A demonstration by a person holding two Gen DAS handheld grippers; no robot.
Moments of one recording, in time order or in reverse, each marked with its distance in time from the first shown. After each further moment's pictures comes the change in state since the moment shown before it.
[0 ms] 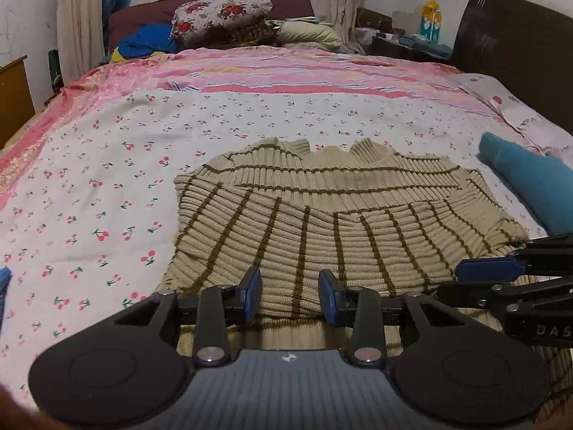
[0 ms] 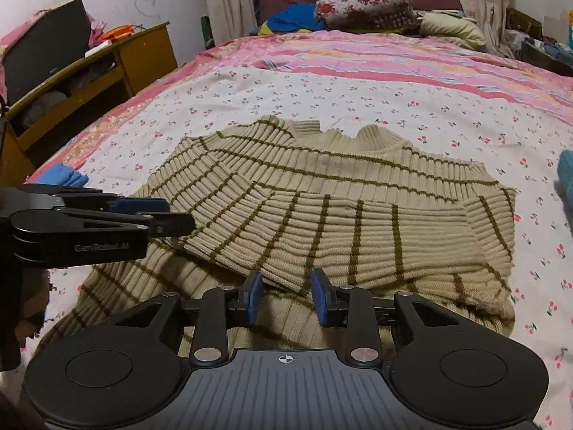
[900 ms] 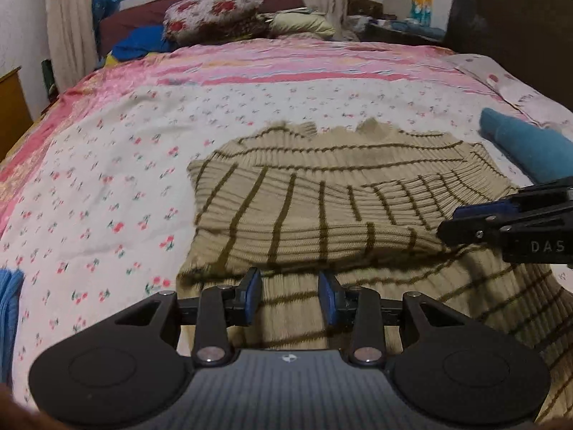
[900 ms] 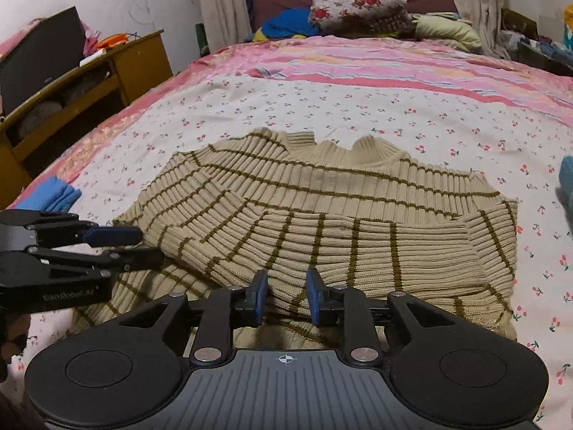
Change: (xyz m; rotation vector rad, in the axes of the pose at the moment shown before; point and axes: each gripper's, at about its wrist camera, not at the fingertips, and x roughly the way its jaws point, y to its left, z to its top) left arm -0.002 0.014 -0.014 0.054 0.028 0.009; right arm 0.014 0.001 0.014 0.012 -0.024 -0.019
